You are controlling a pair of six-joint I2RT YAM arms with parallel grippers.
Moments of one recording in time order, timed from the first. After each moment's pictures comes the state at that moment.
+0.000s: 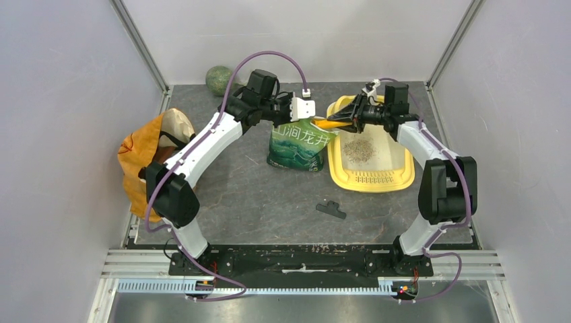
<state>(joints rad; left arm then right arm) -0.56 1.74 1.68 -0.57 0.49 0.99 0.08 1.71 1.25 -0.08 -1.00 1.01</state>
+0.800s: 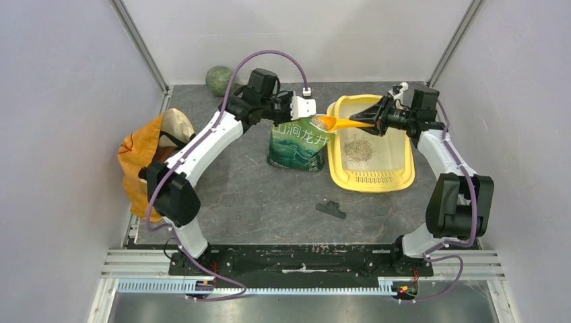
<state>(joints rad) -0.56 1.75 1.70 -0.57 0.48 0.99 -0.10 1.57 1.16 -0.15 -1.08 0.99</state>
